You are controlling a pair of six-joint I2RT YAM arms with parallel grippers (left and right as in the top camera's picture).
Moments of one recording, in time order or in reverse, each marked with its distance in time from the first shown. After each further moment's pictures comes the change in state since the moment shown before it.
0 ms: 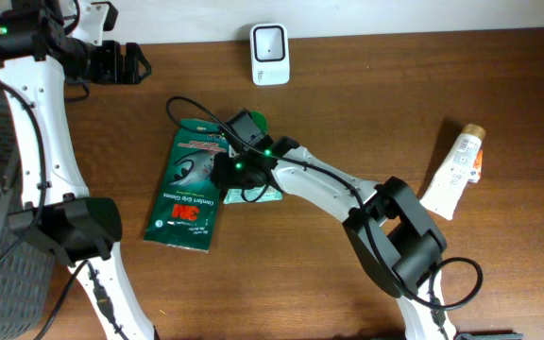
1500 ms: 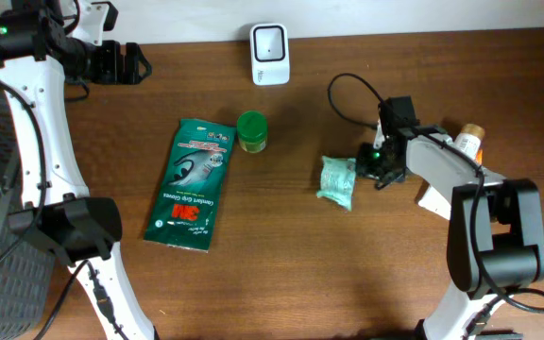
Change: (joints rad) left arm 0.000 0.000 0.000 0.001 0.000 0.000; right arm -0.621 -0.232 -0.388 -0.060 0.122 -0.360
